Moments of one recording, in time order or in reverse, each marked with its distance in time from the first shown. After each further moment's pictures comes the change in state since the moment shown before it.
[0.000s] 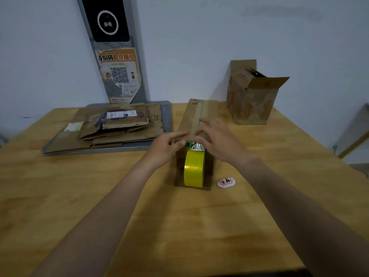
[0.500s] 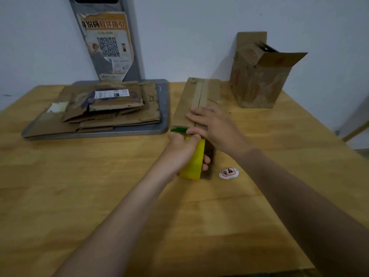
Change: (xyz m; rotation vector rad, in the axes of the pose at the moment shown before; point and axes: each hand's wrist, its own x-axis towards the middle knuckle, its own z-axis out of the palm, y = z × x) left_hand -0.027 0.044 0.048 -0.638 -0.119 -0.469; right_hand 0.021 0.012 0.032 0.023 -0.031 -0.048
